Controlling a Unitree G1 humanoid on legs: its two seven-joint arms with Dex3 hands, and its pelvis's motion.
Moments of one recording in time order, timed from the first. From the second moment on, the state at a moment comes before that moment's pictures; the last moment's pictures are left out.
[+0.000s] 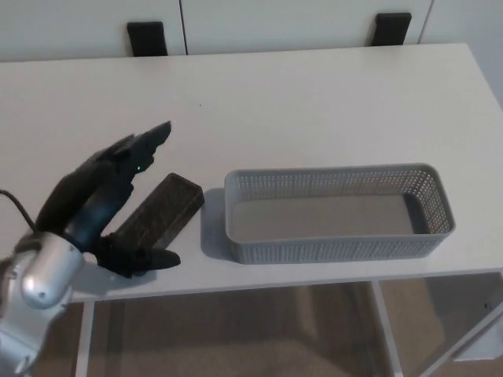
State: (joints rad) left_arm -0.19 0.58 -0.31 0.09 0.35 0.09 0.00; right_arm 0.20 -0.27 -0.08 0.96 0.03 -0.31 0.21
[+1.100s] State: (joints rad) left_arm -0.31 0.46 -0.31 0.32 0.65 0.34 0.18; right_arm 0.22 -0.35 0.02 0.89 -0.04 -0.26 0.21
